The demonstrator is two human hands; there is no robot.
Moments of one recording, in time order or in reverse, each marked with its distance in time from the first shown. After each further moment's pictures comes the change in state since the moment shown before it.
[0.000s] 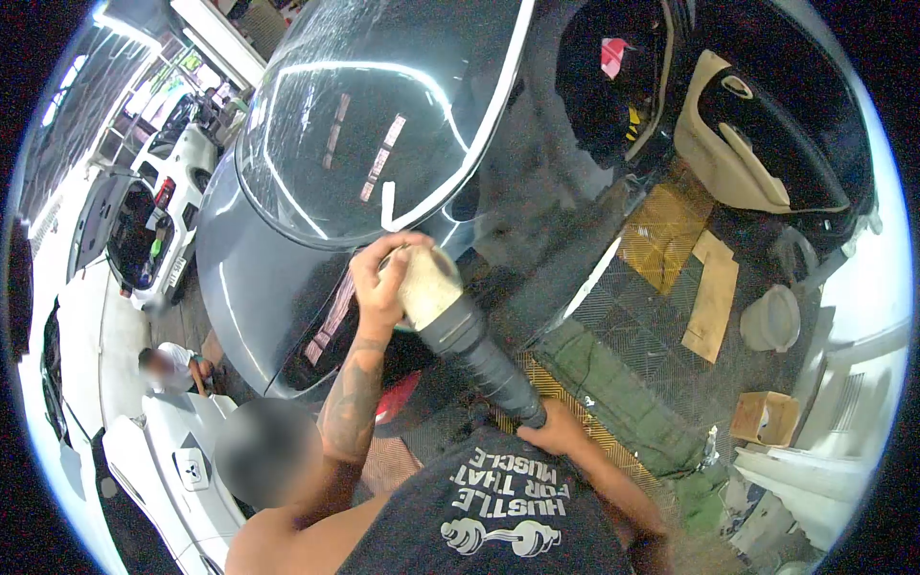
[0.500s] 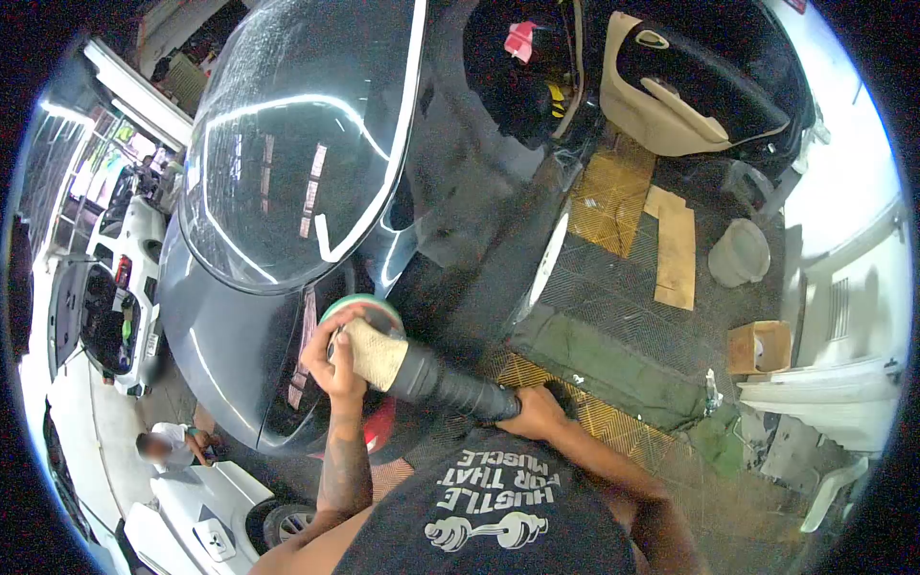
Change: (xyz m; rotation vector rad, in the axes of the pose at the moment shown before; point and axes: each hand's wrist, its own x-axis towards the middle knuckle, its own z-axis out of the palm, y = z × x) left_hand -0.063 -0.005 -0.005 -0.027 0.087 0.087; right_hand 0.014 0.017 0.022 -0.213 0.077 0.048
